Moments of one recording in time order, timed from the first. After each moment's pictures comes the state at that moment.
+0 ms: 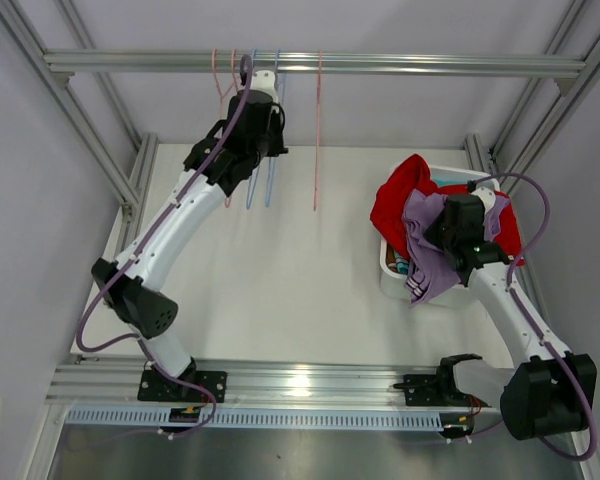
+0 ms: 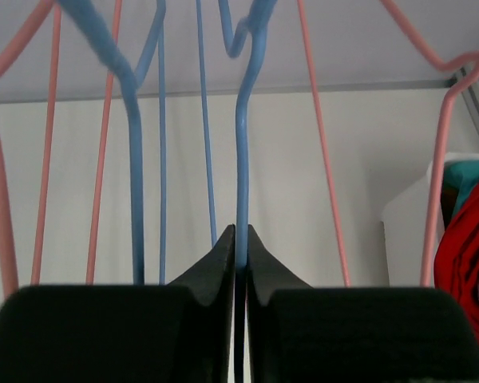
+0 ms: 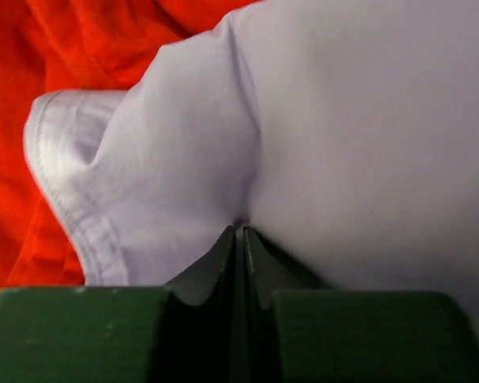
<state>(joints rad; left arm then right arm) -0.57 1.73 1.98 -0.64 -0.33 -0.28 0.15 1.13 0.86 -0.35 0.23 0.59</state>
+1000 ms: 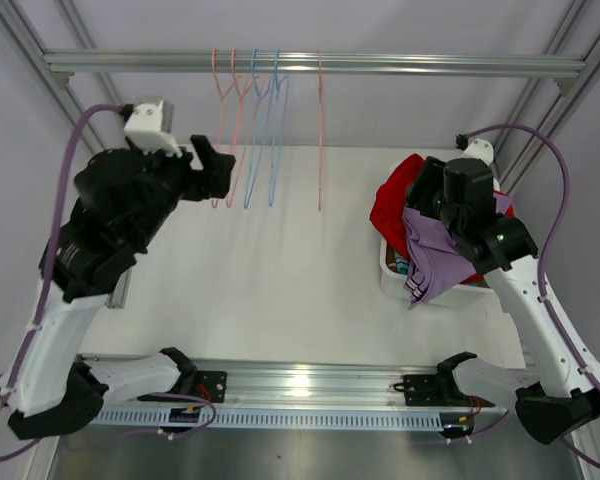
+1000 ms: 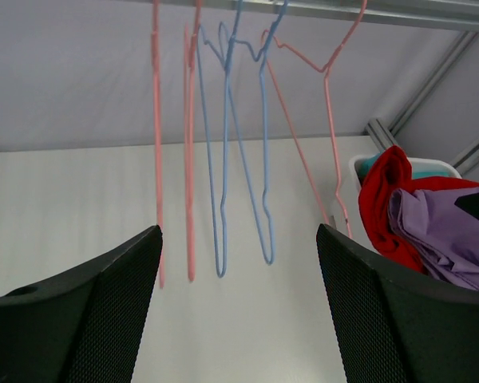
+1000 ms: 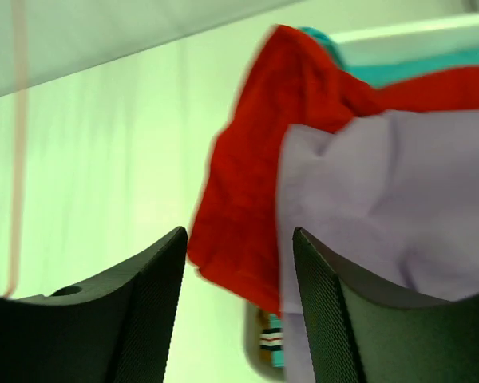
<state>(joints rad) -0.66 1.12 1.79 -0.78 -0.35 -0.23 0.40 1.11 1.36 -0.70 0.32 0.49</state>
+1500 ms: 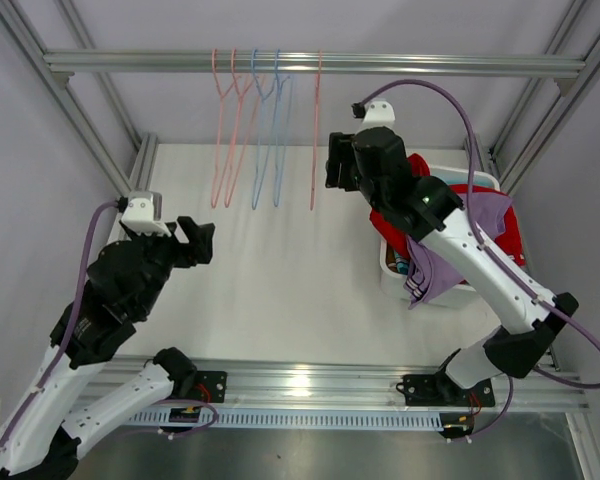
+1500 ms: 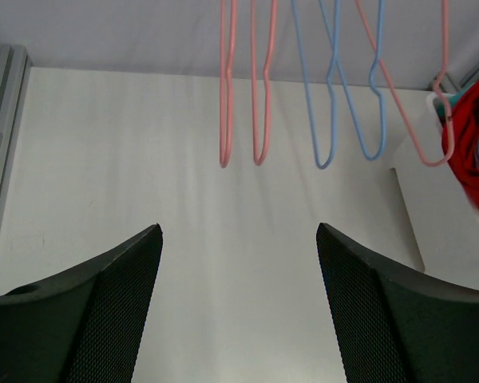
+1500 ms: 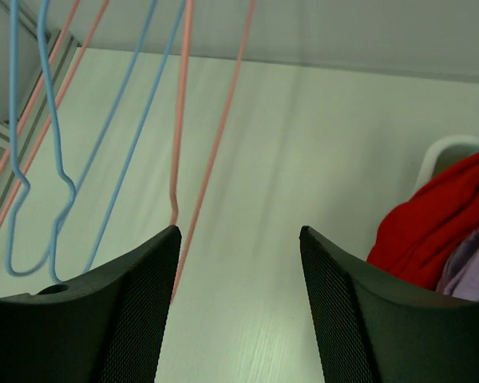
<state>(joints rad) -0.66 0.65 1.13 -0.65 -0.45 -0.26 0.77 1.46 1.74 -0.65 0.45 0.35</state>
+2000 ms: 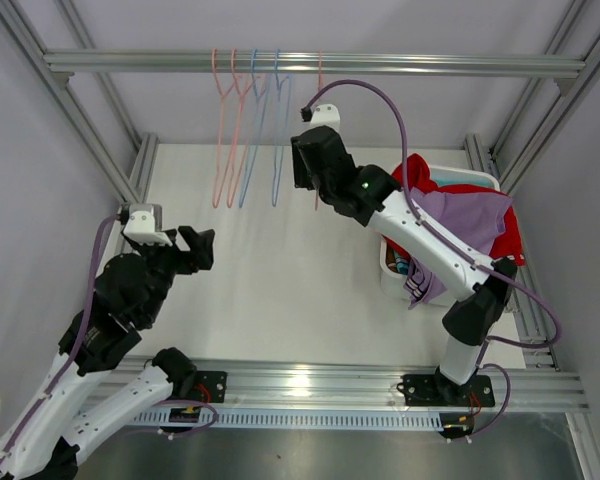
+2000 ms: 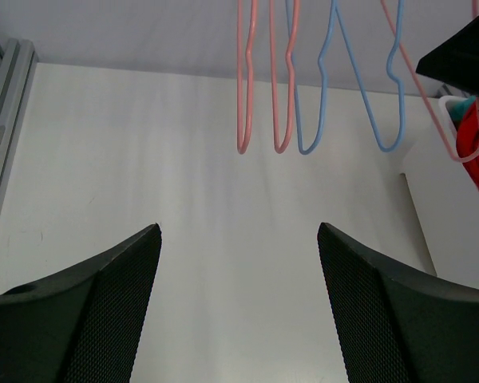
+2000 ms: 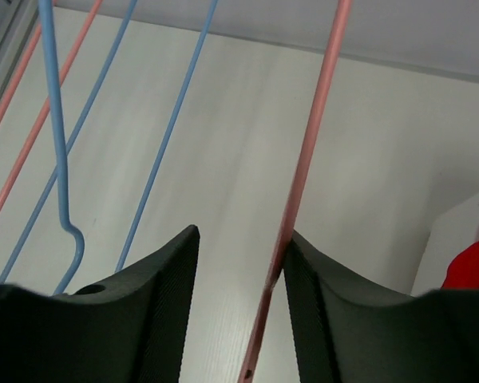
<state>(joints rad) -0.66 0.54 0.94 -0.55 -0.50 -0.26 0.85 1.76 1.95 -0.64 0.51 0.31</state>
